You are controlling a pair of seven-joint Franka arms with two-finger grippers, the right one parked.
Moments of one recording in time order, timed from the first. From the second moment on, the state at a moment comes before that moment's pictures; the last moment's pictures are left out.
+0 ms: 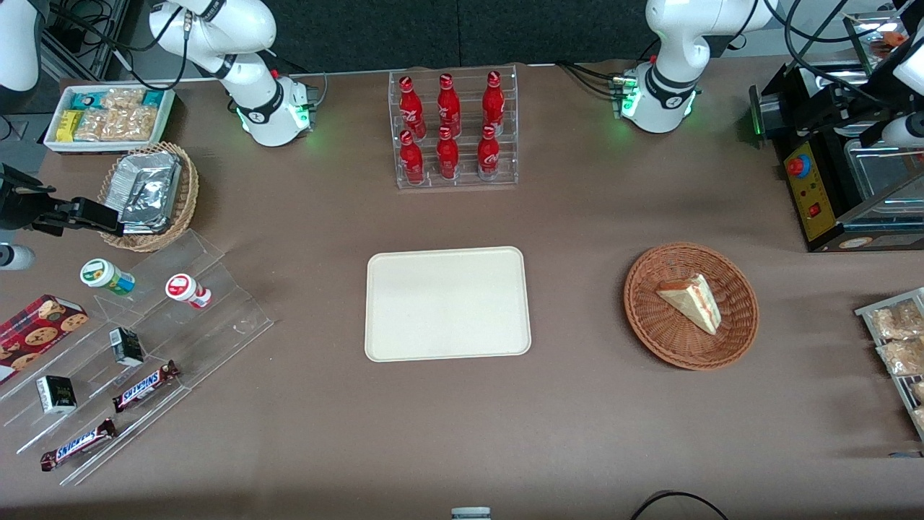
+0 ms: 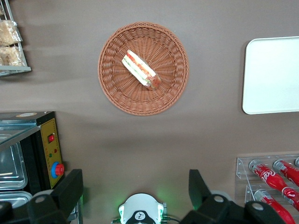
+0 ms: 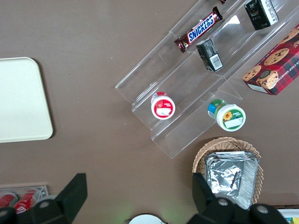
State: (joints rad) arm -0.03 -0.12 -0.01 -1.53 -0.02 1.33 -0.02
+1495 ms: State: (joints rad) arm 0.02 0.03 0.01 -2.03 0.01 2.02 -0.48
